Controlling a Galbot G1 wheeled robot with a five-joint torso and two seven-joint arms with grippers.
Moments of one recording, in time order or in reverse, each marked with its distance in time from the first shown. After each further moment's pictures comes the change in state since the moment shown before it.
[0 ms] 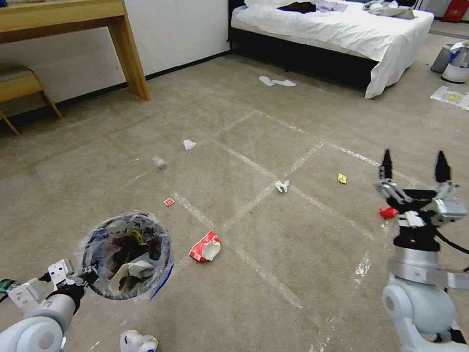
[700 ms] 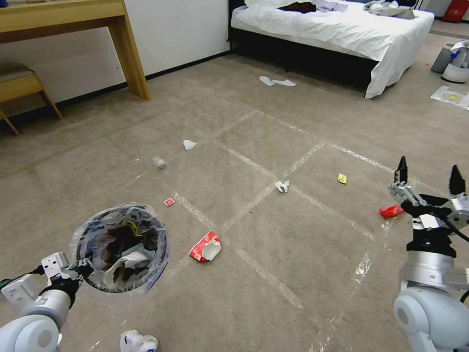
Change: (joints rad) left arm -0.011 0.010 -0.035 -0.005 0.056 -0.037 0.057; right arm -0.047 -0.051 -0.044 0.068 0.122 -0.231 0.166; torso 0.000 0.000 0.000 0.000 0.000
